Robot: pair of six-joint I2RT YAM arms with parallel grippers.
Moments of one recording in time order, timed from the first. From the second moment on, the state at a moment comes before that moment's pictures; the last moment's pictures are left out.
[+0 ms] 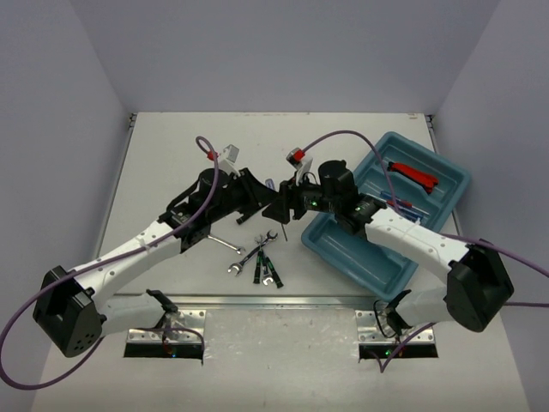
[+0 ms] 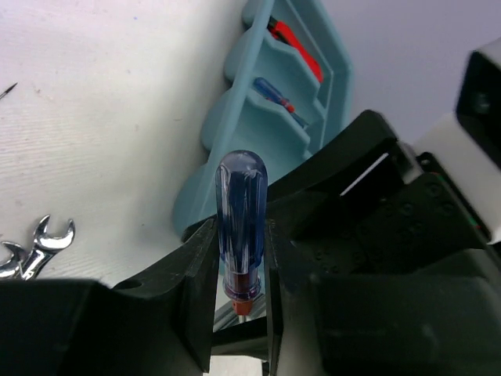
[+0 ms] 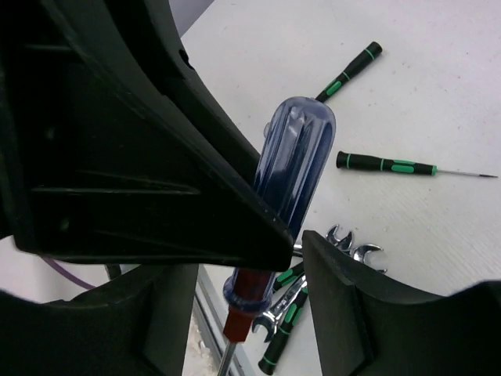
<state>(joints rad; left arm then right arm) -0.64 1.15 0.82 -0.03 0.10 -0.93 0.68 1.34 0.86 0.12 -0.46 0.35</state>
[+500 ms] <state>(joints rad) -0.64 1.12 0.94 -0.20 -0.04 -0.85 0.63 1.34 1.01 -0.24 -0.15 0.06</state>
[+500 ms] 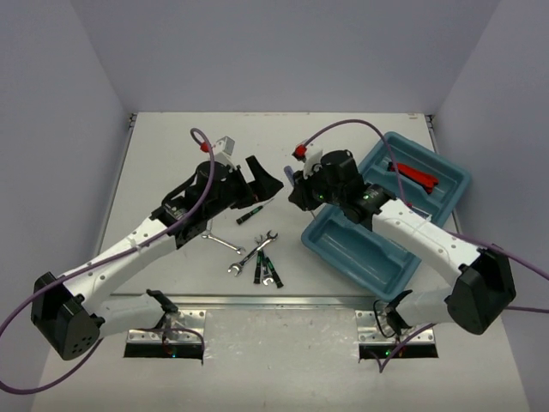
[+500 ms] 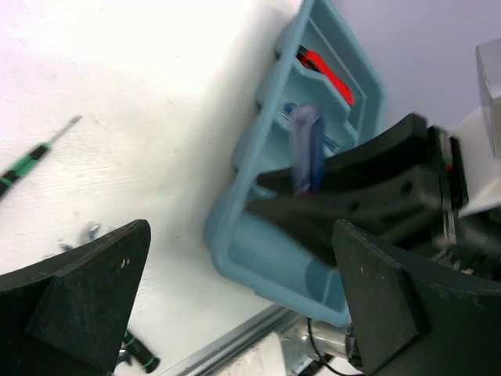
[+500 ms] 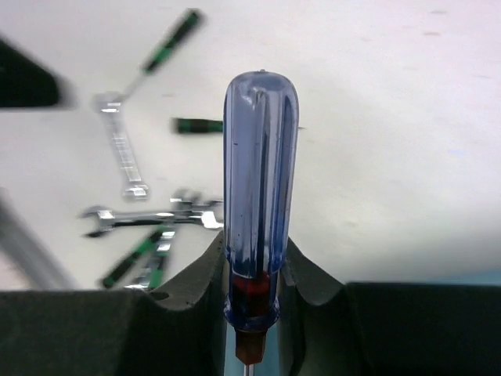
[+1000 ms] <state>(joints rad) -0.64 0.96 0.91 -0.59 -0.42 -0.49 0.09 1.39 1.07 -0.50 0.19 -0.80</state>
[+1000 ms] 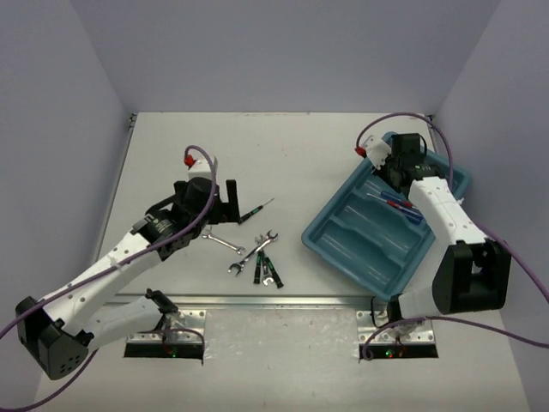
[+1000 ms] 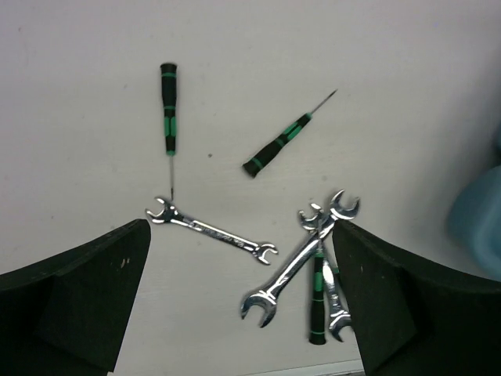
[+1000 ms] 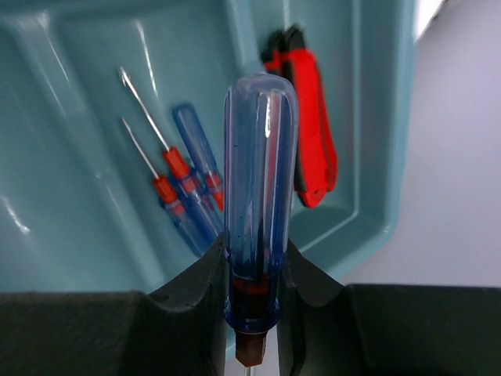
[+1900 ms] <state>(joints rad) -0.55 1.01 0.85 -0.58 -0.40 -0.41 -0.06 1.63 1.14 -0.57 0.17 -0.89</state>
